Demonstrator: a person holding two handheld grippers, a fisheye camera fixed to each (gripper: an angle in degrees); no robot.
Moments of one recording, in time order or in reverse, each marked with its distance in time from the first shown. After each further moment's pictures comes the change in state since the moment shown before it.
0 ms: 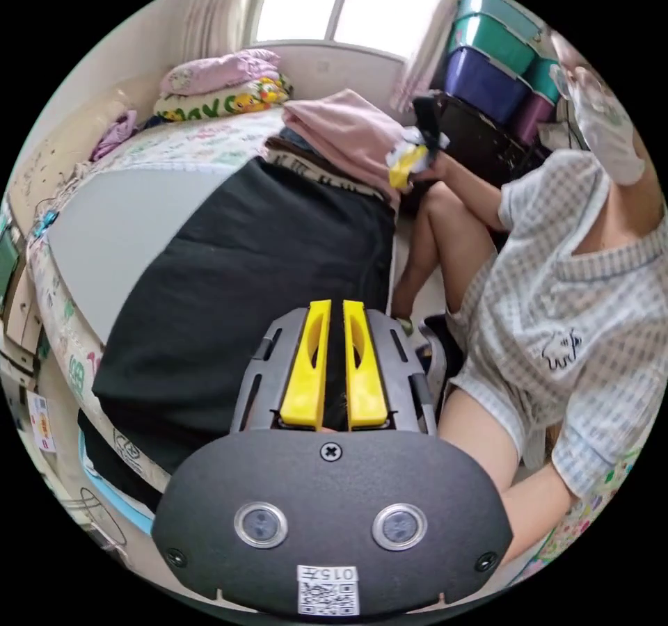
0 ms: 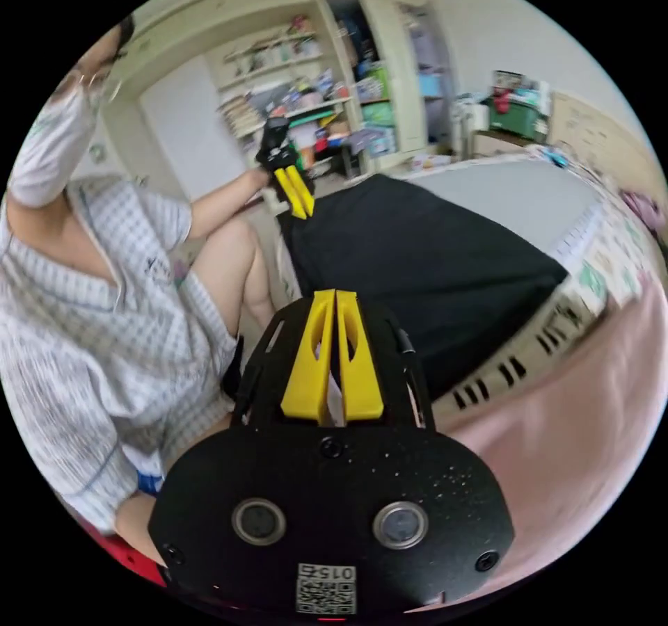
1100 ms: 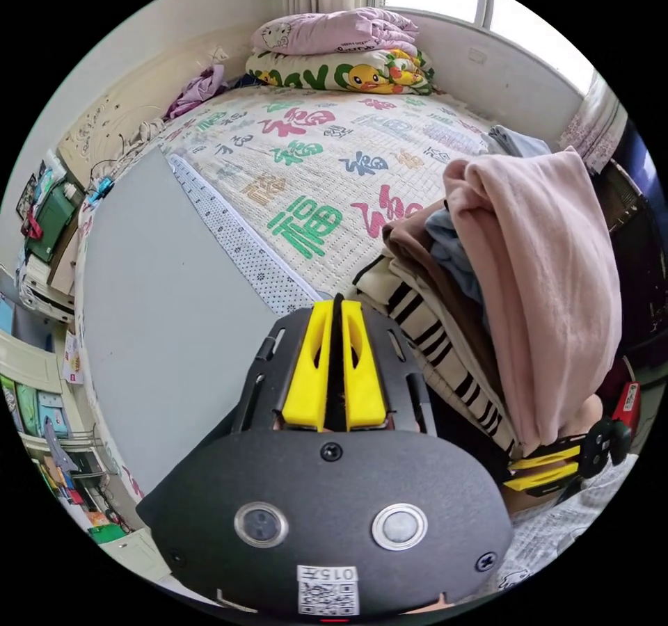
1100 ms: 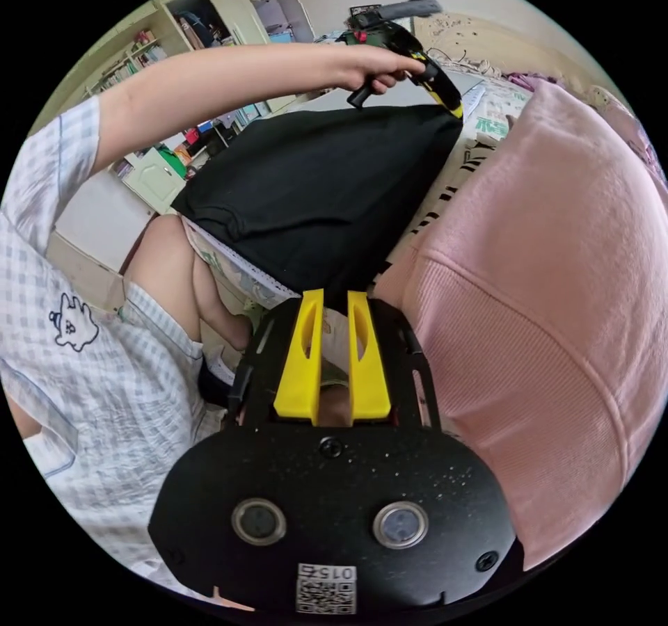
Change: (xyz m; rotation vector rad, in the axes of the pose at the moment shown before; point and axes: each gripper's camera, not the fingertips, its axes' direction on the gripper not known) left arm -0.180 -0.386 0.323 -0.113 -0.367 -0.385; right arm 0.036 -0.030 0.030 -0.179 0.264 0.397
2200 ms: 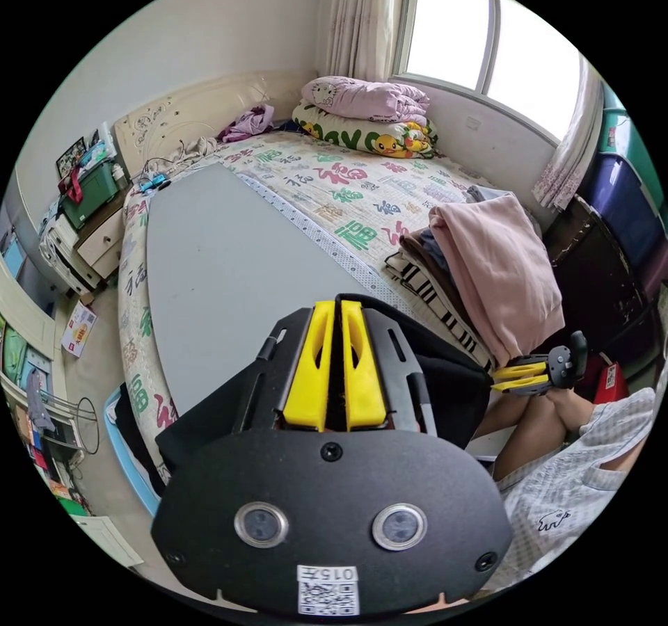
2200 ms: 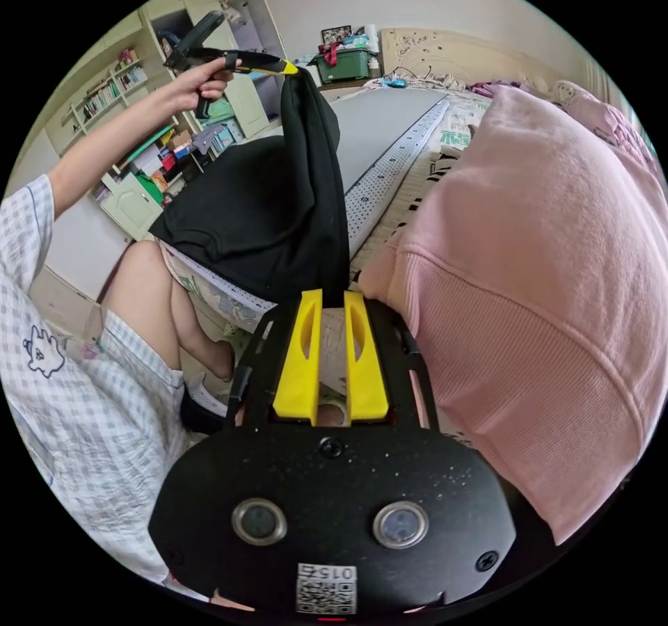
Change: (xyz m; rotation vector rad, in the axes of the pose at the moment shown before) left arm -0.067 0.177 -0.186 0.231 0.025 -0.097; right arm -0.017 -0.020 0.022 0.105 0.143 0.053
